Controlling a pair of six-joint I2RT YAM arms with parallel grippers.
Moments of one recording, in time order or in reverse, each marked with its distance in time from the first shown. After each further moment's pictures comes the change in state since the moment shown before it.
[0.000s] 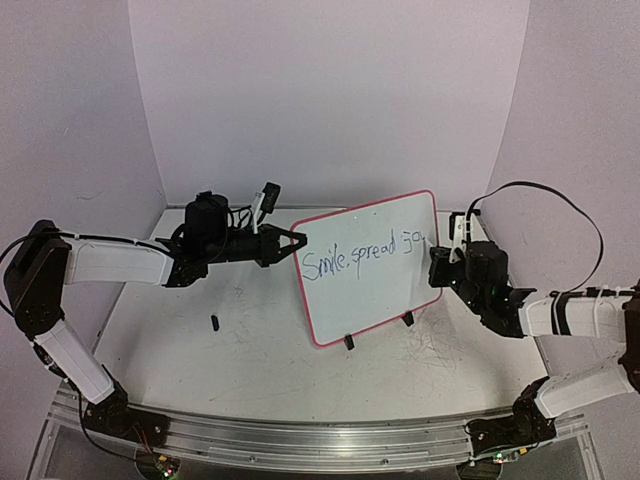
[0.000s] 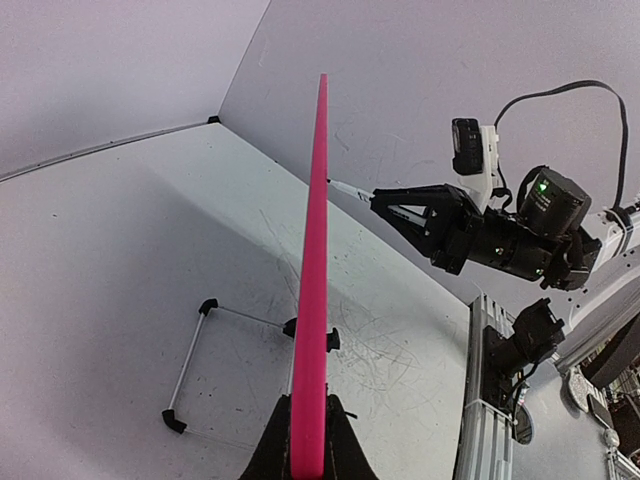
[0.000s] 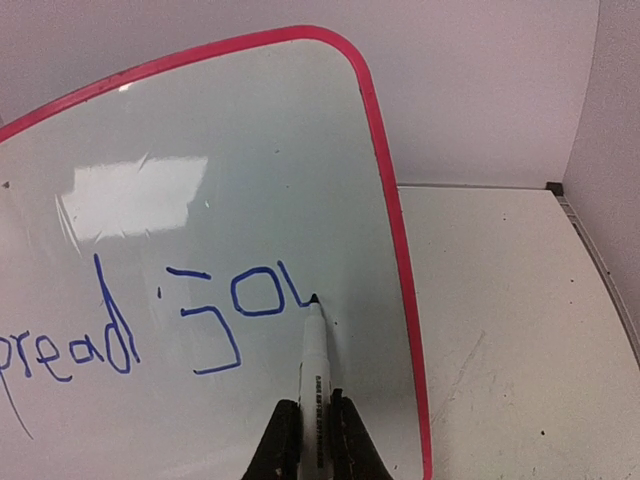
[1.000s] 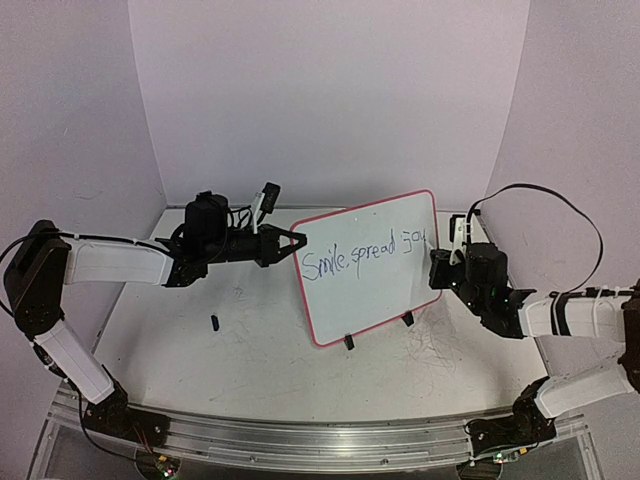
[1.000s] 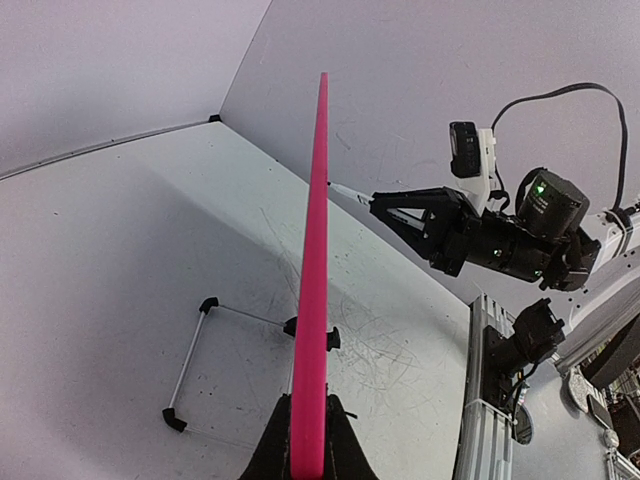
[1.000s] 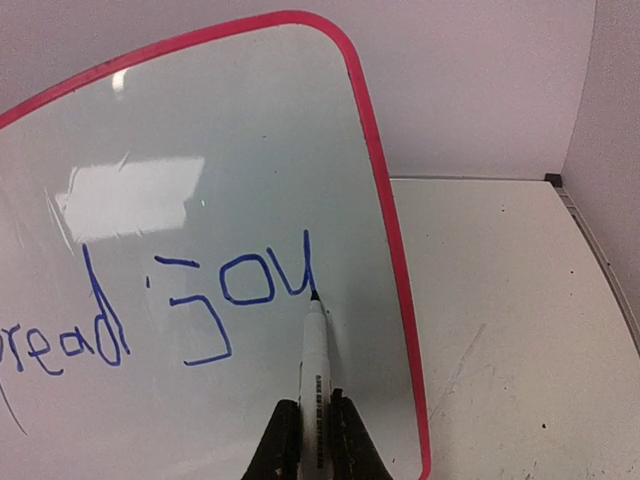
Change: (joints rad) left arm 0.001 -0.002 0.000 -0.005 -0.001 -0.001; right arm 0.000 0.004 -0.007 -0.008 -0.005 0.016
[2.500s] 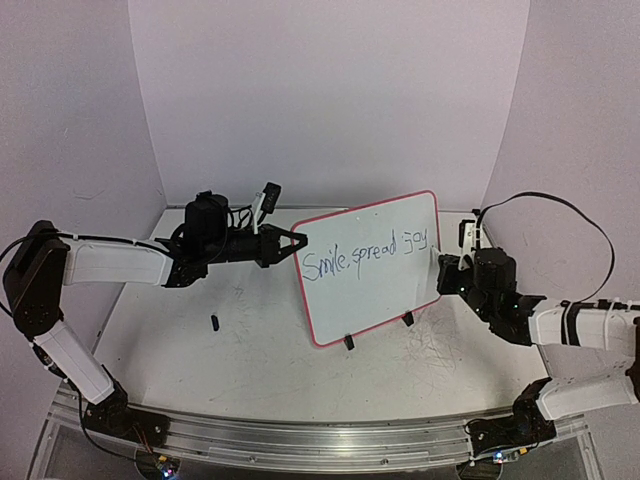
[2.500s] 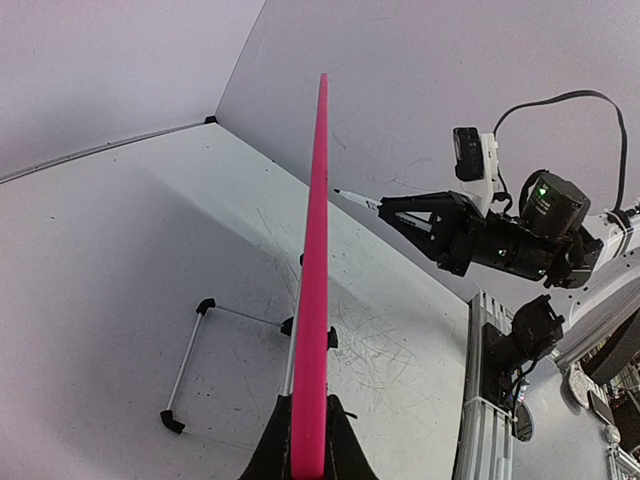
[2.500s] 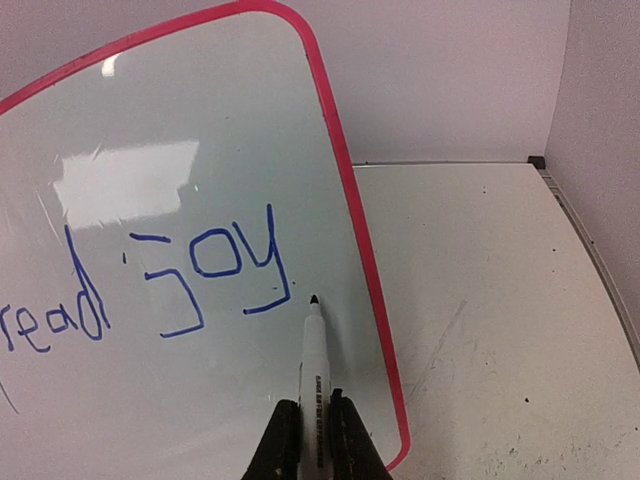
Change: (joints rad) left arm -0.005 -0.005 0.000 -0.001 0.002 0.010; right arm -0.012 -0.098 -0.050 -0.069 0.016 0.027
